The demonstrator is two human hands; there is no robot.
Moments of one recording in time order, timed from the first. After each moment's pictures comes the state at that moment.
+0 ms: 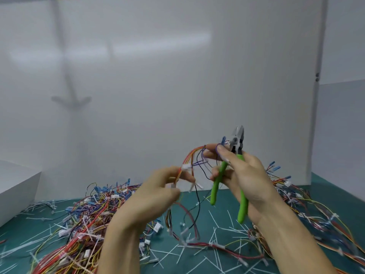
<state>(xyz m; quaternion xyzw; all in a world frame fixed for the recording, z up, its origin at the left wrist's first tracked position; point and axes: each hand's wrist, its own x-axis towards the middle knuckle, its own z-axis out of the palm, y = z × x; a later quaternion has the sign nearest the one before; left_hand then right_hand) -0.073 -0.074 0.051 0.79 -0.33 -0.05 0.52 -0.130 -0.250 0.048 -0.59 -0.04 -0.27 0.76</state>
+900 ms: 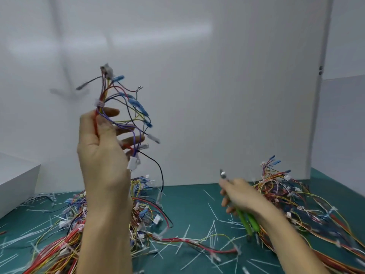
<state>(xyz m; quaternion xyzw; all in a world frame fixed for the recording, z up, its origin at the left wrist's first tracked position) -0.094 -0.055 0.087 0.52 -0.20 0.32 0.77 -0.097 -0.292 -0.013 -0.84 0.20 -0.09 0.50</state>
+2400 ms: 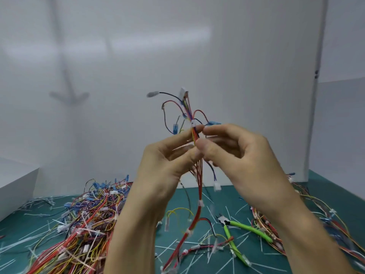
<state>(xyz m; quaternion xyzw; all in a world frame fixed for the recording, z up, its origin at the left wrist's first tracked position) -0.098 -0.092 0.072 0.59 -0.41 0.03 0.69 -0.170 -0.227 0.078 -0.76 -0.12 -0.38 0.52</state>
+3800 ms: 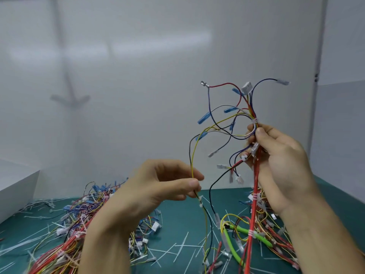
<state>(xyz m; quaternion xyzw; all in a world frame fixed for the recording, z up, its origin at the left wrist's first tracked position) -0.099 -0.064 0.073 0.70 -0.39 -0.10 0.59 -0.163 -0.267 0.079 -0.51 -0.03 -0.40 0.76</state>
